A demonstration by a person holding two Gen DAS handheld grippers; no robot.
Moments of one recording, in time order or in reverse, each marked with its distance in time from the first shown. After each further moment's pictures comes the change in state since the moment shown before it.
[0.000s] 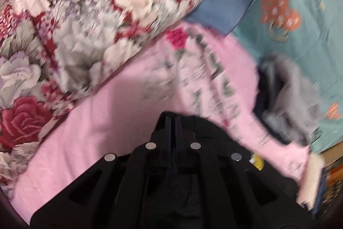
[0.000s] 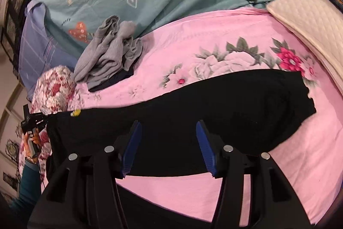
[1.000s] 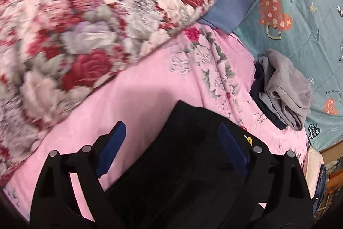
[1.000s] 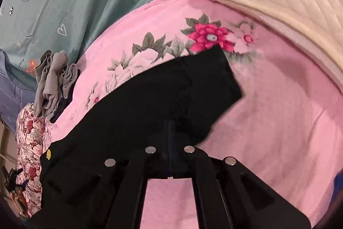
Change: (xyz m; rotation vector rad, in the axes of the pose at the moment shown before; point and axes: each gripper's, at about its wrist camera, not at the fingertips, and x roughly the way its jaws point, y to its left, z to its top) left arm -0.084 0.020 -0.050 -0.046 -0.024 0.009; right arm -0.014 -0.156 -0.011 0.289 -0.077 -0.146
